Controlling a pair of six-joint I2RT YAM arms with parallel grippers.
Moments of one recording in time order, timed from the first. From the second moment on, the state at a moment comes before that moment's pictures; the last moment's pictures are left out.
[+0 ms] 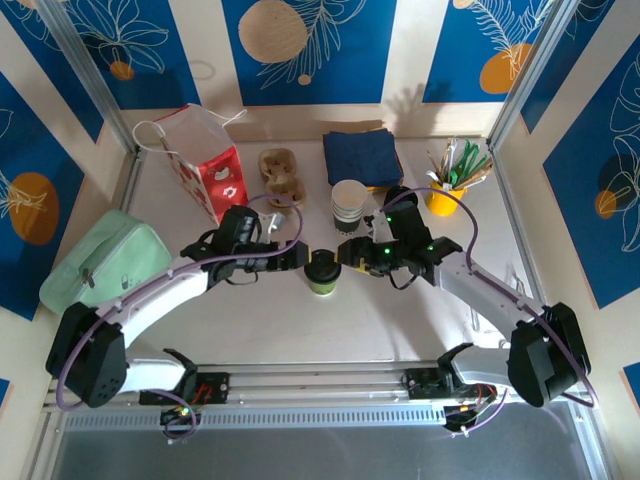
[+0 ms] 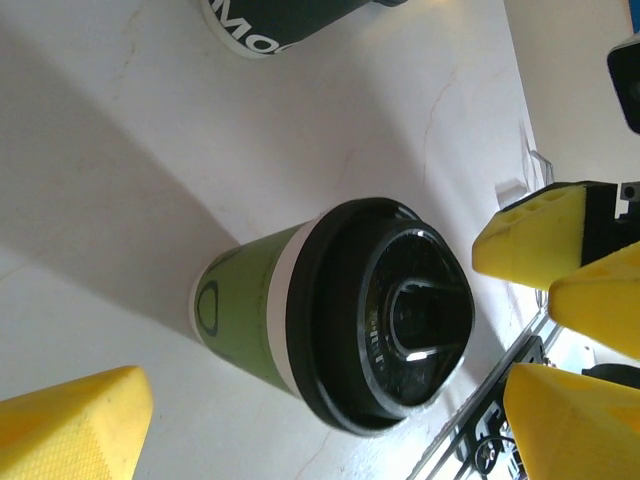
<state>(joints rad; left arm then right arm) -0.58 1.30 0.83 -0.27 0.47 -0.61 0.49 1.25 0.81 -0.39 -0.59 0.70</state>
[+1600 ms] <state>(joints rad) -0.59 1.45 0.81 -0.13 0.52 -0.60 0.52 1.40 0.87 -0.39 -0.52 0.66</state>
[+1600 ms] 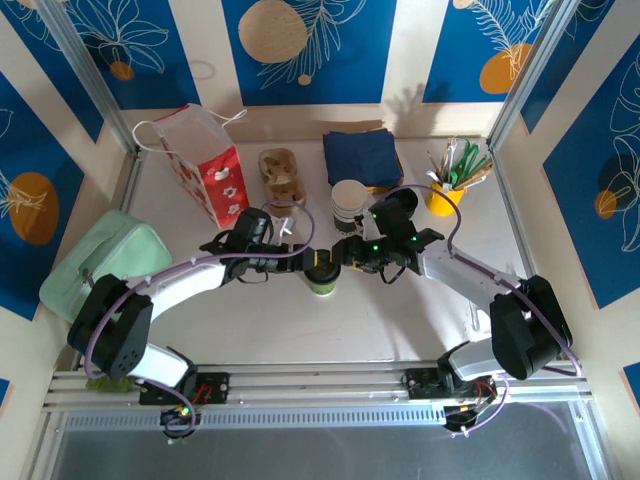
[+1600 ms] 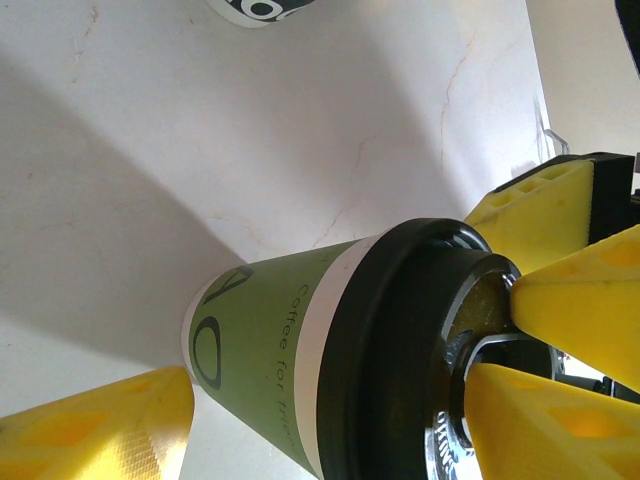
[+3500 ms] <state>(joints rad) -0.59 1.46 0.81 -0.13 0.52 -0.60 0.55 1.45 0.89 -0.34 -0.50 0.68</state>
